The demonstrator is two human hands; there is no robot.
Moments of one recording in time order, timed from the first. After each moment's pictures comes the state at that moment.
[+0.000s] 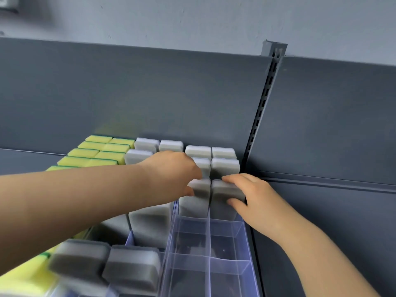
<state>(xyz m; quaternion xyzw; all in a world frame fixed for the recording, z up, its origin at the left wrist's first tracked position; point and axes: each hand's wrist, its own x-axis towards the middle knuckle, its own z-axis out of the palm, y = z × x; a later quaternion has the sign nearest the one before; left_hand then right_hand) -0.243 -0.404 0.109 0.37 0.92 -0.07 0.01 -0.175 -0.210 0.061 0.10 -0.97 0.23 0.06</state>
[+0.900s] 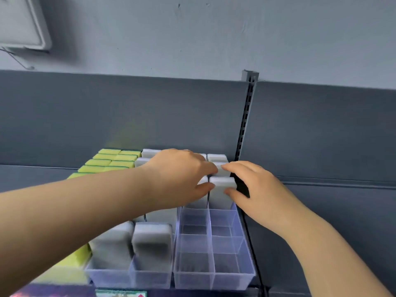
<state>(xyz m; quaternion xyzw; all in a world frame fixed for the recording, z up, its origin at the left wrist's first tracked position) -0.166 -0.413 0.146 0.44 0.89 -0.01 -0.16 -0.114 -0.229 0.104 0.12 -0.96 0.18 0.18</state>
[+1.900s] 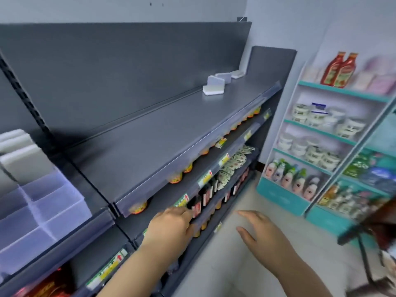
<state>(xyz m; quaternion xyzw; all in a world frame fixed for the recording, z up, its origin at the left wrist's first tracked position) 0.045 -0.279 -0.065 0.67 0.73 0.11 -0.03 0.263 -0.195 -0.060 -0.47 -0.85 0.23 0.10</state>
